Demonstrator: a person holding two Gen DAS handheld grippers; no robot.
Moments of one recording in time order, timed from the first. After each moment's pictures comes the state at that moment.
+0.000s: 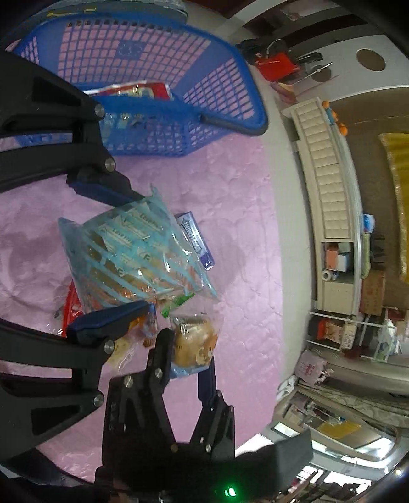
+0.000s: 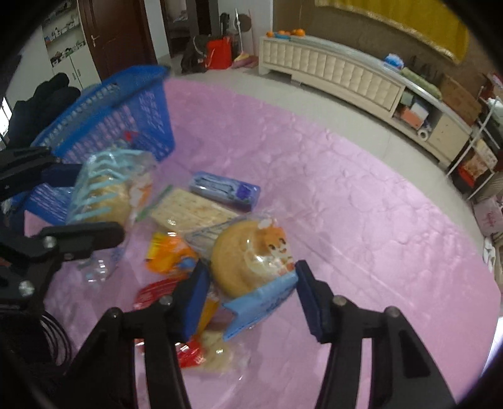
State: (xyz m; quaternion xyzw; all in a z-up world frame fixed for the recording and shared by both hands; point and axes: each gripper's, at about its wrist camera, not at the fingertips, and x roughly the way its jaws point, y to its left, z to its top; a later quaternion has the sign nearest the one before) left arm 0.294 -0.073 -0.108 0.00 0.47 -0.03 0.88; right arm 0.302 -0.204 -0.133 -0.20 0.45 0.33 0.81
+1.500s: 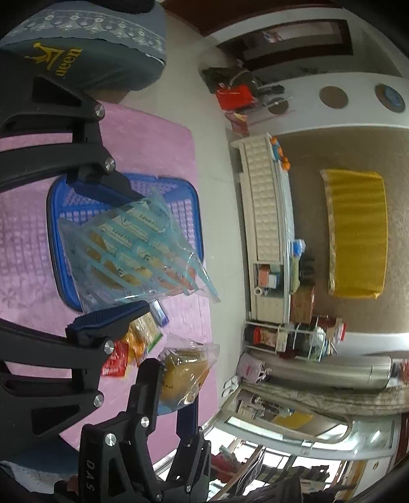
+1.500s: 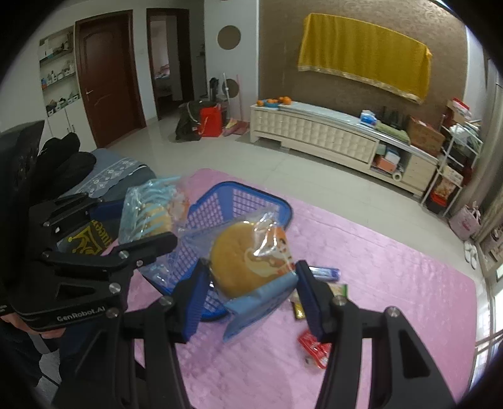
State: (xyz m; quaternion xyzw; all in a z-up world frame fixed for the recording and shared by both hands) left arm 0.159 0.097 0.001 0.00 0.34 -0.02 0.94; right arm 0.178 -0.062 0.001 -0.13 0.36 0.29 0.88
